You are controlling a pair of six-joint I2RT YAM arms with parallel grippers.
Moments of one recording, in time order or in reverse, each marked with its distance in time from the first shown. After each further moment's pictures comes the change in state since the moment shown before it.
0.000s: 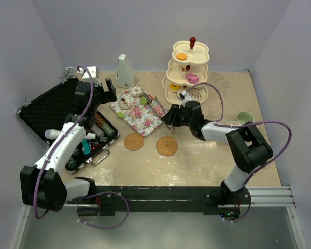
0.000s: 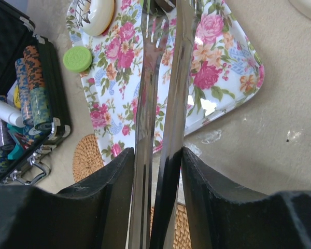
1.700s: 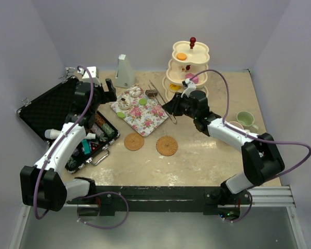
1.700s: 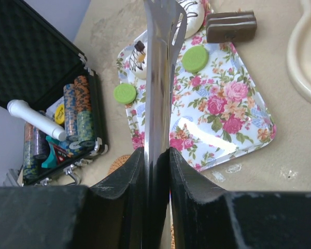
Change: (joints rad) left arm 0.000 0.000 0.000 -0.002 0.000 0.000; right arm -0.002 -0.154 0.129 -0.145 -0.002 -0.065
